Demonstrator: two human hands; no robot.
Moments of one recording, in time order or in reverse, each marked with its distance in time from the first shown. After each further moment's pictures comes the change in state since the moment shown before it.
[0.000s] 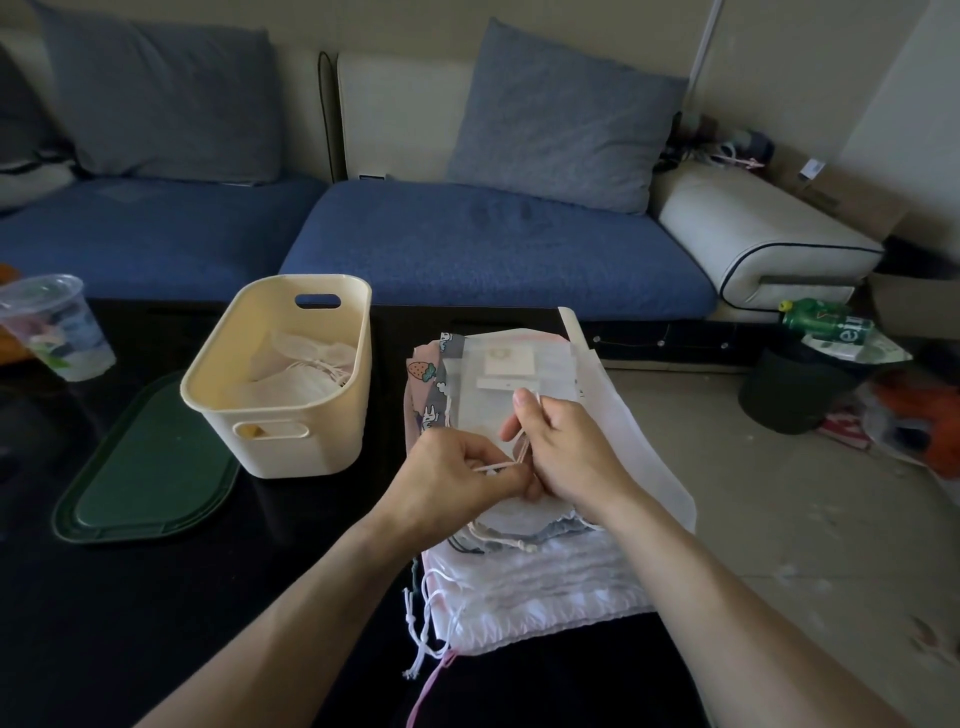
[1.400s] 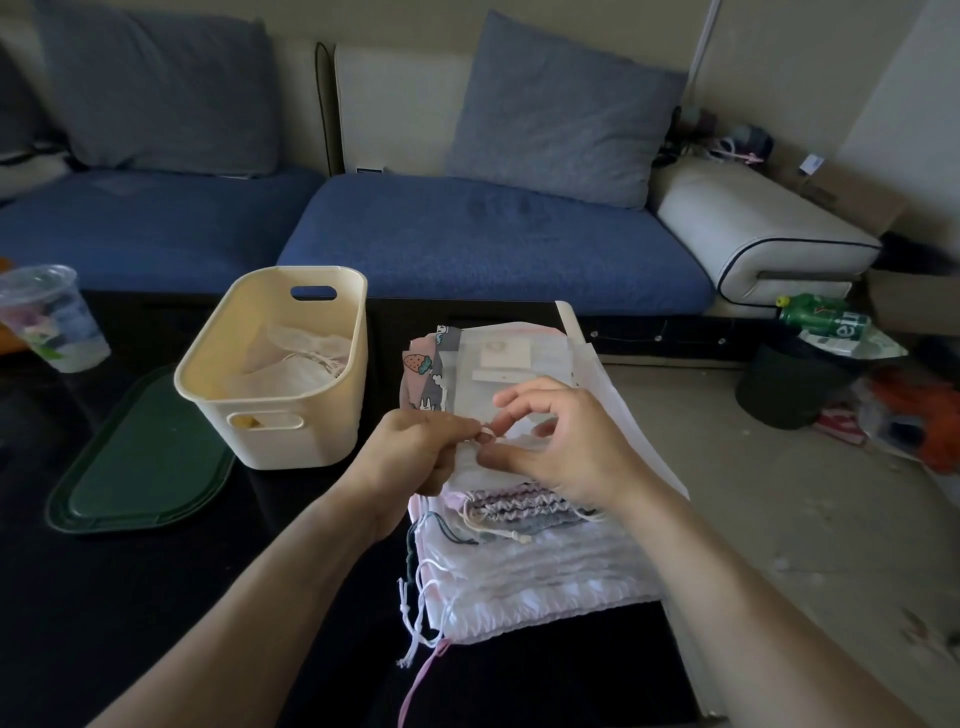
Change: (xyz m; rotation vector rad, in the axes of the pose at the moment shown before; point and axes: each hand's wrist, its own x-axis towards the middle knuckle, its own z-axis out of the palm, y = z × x) left_hand 0.011 -0.016 -0.018 -0.473 0.033 -0.190; right_hand -0.008 -0.003 -0.017 -0.118 -0.118 -0.221
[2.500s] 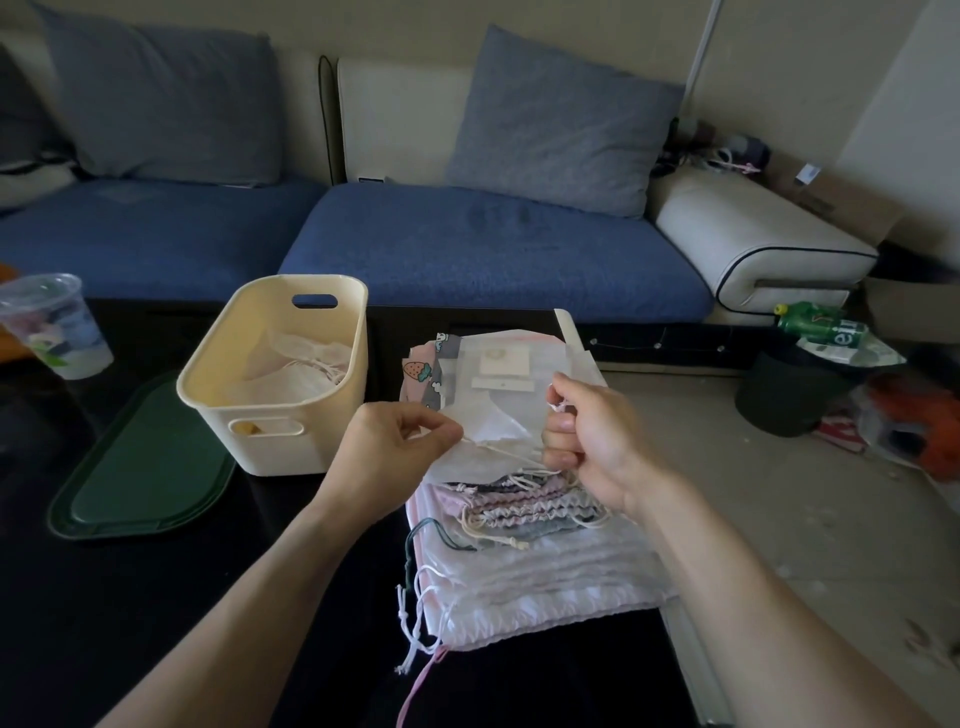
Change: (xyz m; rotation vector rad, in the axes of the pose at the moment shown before) left_hand 0.000 -0.002 -0.015 0.500 0.283 0.275; right_hand 0.011 0.001 -0.012 0.796 0.184 0.487
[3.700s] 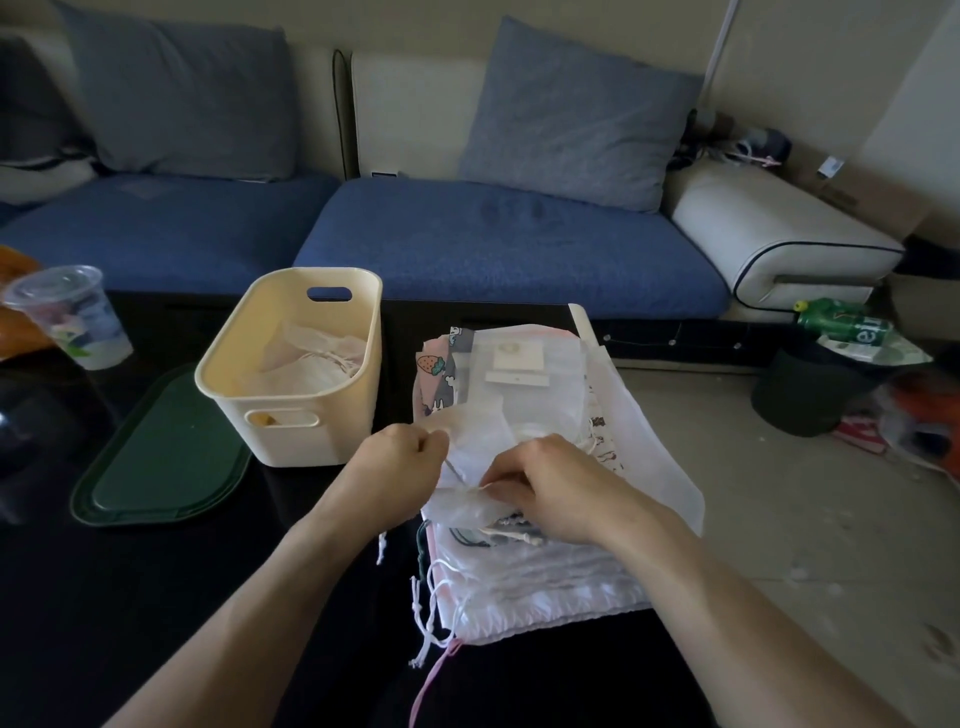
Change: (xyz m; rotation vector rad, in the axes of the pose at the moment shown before) left_hand -0.009 0.002 -0.005 0.300 -0.160 -0.210; right_hand -0.010 0.030 0.016 -1.332 -0.382 -0.321
